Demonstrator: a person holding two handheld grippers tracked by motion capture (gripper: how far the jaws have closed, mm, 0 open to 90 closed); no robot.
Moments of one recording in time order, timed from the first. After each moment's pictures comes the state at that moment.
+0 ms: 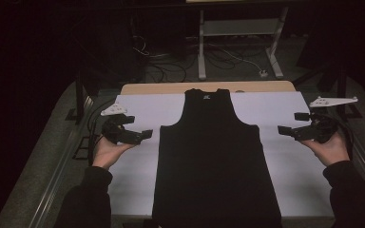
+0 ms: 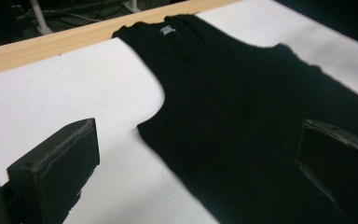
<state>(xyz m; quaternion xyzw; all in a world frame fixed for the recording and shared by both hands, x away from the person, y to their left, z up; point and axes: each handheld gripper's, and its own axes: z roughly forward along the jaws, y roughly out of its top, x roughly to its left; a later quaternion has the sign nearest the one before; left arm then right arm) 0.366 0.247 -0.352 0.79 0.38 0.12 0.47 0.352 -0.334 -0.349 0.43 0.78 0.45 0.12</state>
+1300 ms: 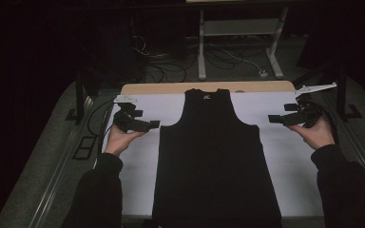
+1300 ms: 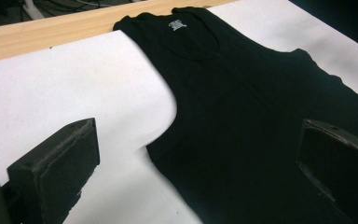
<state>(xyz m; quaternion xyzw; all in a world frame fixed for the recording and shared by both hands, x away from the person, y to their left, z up) 0.418 0.234 -0.373 0.79 0.40 0.08 0.45 0.409 -0.323 -0.360 0.44 0.78 0.42 0.10</state>
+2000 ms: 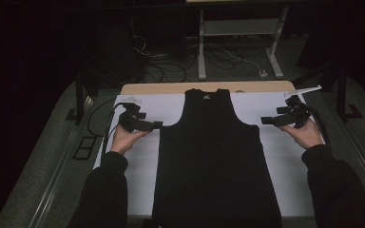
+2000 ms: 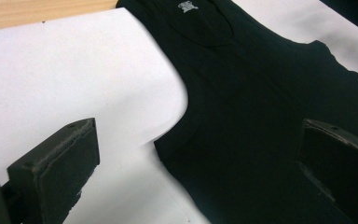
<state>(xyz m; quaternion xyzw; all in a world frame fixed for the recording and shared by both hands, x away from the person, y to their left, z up) 0.435 0.228 -0.396 0.79 0.41 0.07 0.44 0.430 -0.313 -0.389 0.46 0.79 0.41 0.08</state>
